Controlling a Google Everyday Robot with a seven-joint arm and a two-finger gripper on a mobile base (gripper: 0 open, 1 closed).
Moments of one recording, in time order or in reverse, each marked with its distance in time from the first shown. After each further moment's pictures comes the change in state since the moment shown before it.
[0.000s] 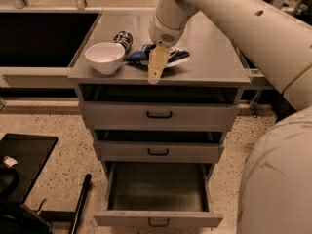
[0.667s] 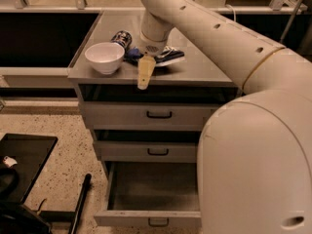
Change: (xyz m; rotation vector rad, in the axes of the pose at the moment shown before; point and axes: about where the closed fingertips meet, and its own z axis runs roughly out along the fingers) arm -0.006 -0.020 0.072 -0.021 0.048 0.031
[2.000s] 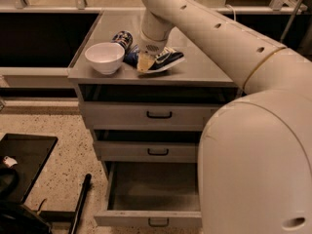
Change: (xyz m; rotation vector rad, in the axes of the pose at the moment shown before) arm 0.000 0.000 0.000 0.000 0.000 0.000
